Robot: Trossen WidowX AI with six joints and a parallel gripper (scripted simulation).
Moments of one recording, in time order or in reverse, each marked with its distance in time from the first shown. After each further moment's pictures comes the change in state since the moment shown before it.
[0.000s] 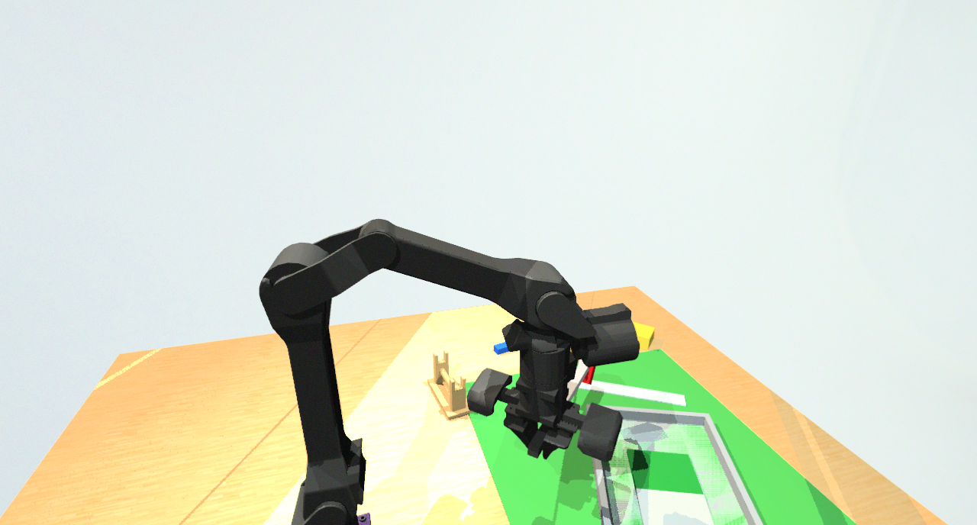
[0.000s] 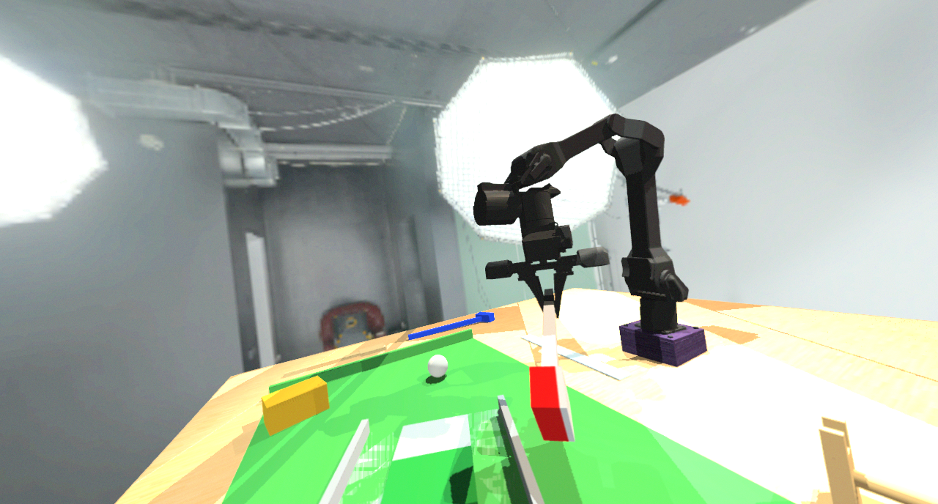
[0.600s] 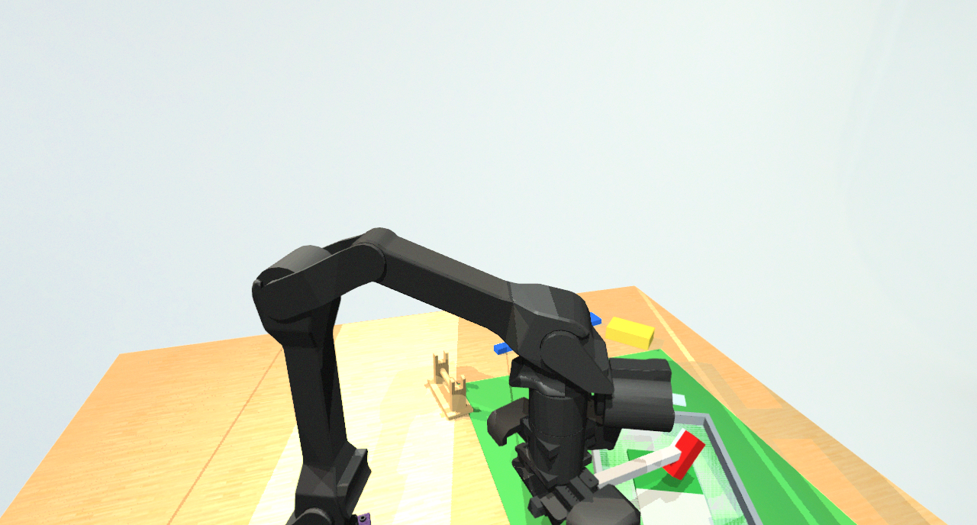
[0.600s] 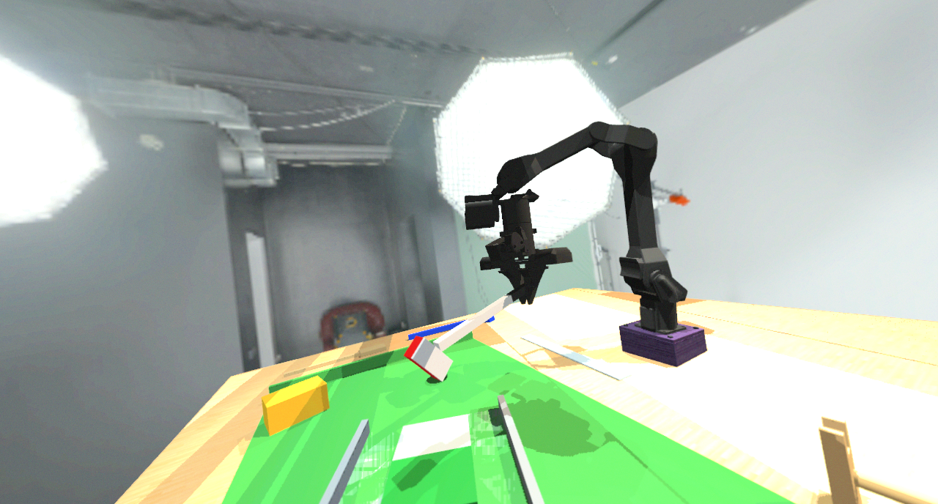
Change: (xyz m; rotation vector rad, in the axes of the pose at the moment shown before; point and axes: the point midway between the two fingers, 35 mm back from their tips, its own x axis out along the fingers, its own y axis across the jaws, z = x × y) arm -0.019 -0.046 -0.085 0.556 0.064 -0.060
